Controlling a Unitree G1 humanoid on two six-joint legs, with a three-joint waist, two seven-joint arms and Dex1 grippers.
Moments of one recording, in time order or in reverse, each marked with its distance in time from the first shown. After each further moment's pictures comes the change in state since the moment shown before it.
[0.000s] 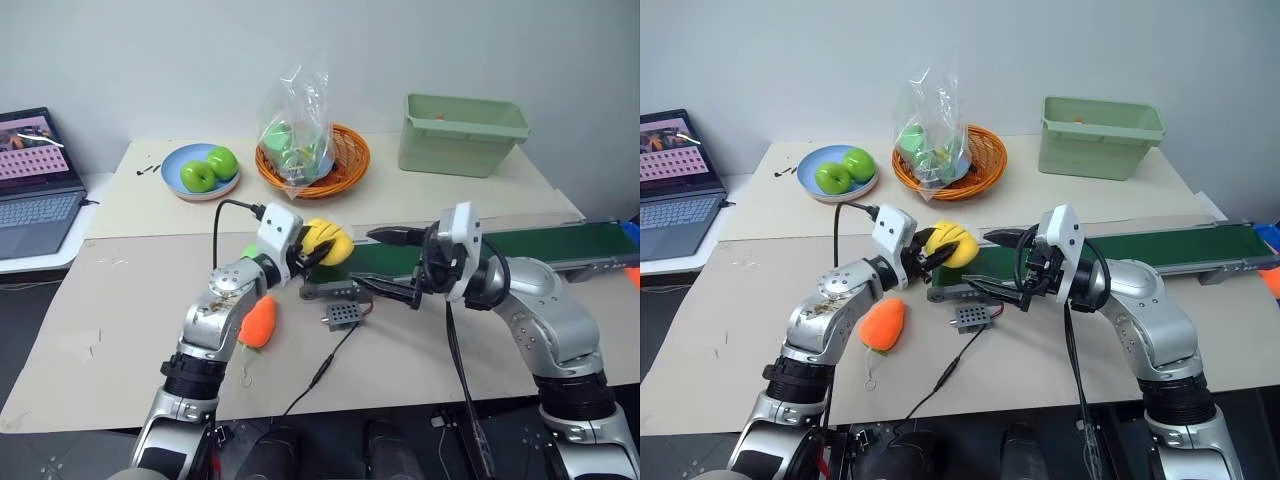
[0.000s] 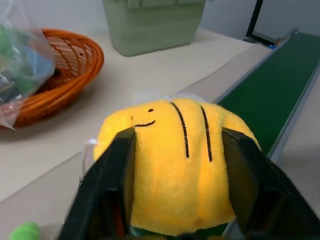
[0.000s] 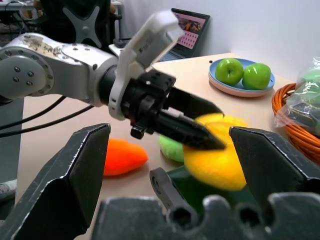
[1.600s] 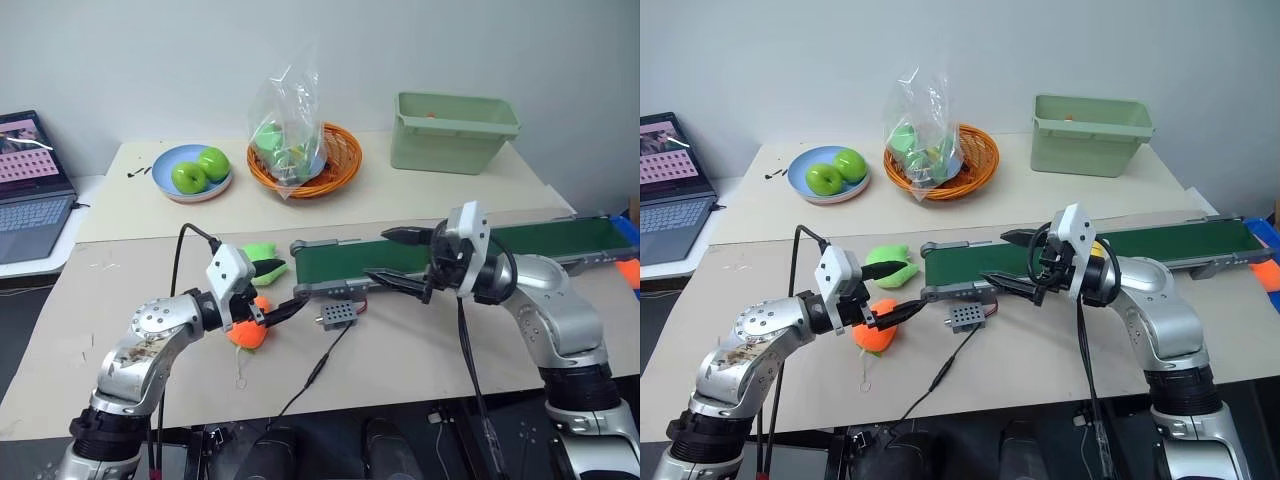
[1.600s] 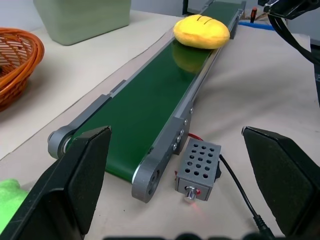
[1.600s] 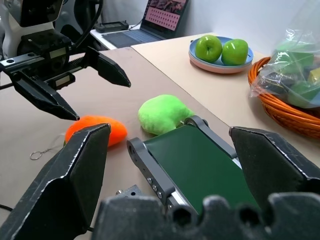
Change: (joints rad) left arm 0.291 0.315 0.095 -0.307 -0.175 -0.069 -0.304; right arm -0.020 -0.023 -0.020 0.124 -0.042 -0.038 0.058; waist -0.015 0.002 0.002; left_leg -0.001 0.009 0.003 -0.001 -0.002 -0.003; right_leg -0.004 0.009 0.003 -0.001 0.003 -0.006
